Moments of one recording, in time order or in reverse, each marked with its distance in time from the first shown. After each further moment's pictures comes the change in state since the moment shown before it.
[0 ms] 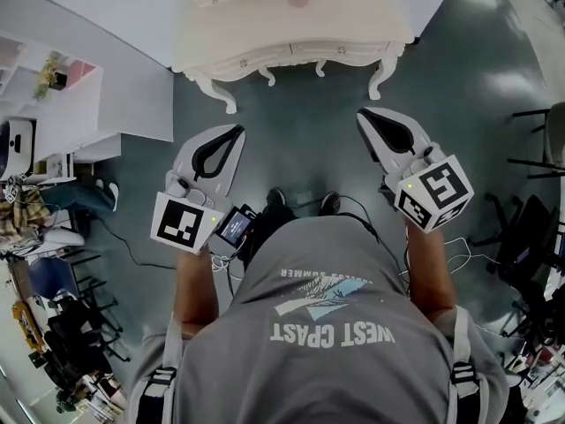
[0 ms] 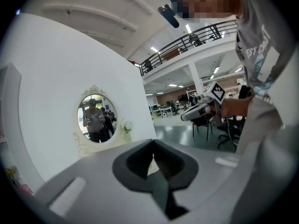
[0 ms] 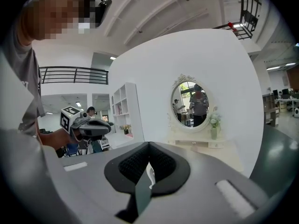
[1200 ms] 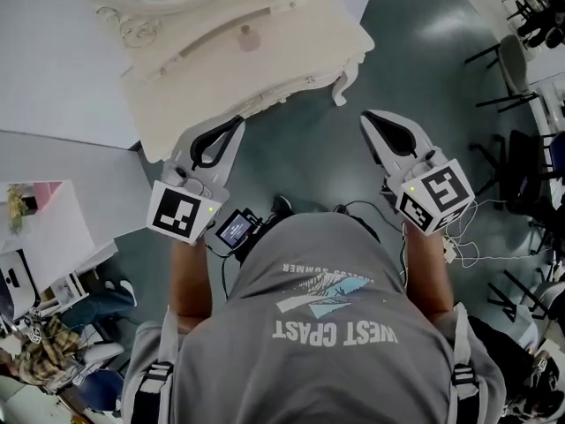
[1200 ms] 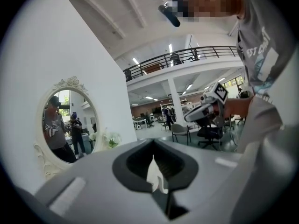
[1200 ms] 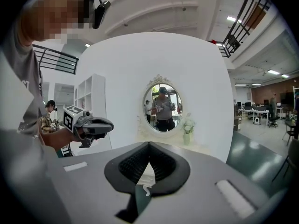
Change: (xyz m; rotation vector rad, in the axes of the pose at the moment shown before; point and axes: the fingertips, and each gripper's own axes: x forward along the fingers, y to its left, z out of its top) left arm 0.141 0.167 0.004 0.058 -0.163 -0.392; right arm 0.110 -0.066 0.045 0.042 0.027 -0.423
